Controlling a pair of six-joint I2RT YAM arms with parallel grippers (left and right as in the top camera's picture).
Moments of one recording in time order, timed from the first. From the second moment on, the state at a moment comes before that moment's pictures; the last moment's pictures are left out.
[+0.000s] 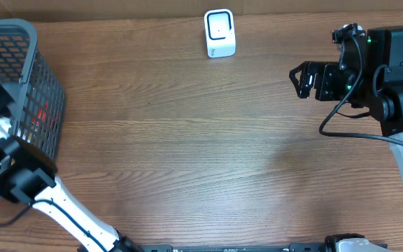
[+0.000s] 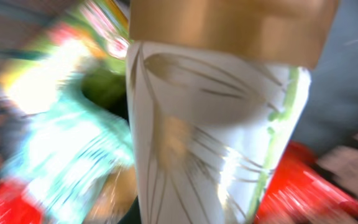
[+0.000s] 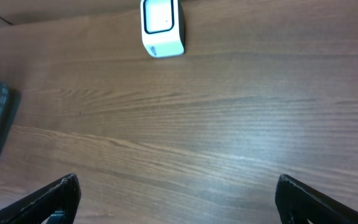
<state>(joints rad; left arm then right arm) 0.71 2.35 2.48 -1.50 -0.12 -0.09 0.09 1.38 1.58 -1.03 -0.30 0.15</state>
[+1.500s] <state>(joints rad) -0.48 2.16 1.78 -1.10 0.14 -0.63 0.09 1.38 1.58 -1.01 -0.31 0.15</state>
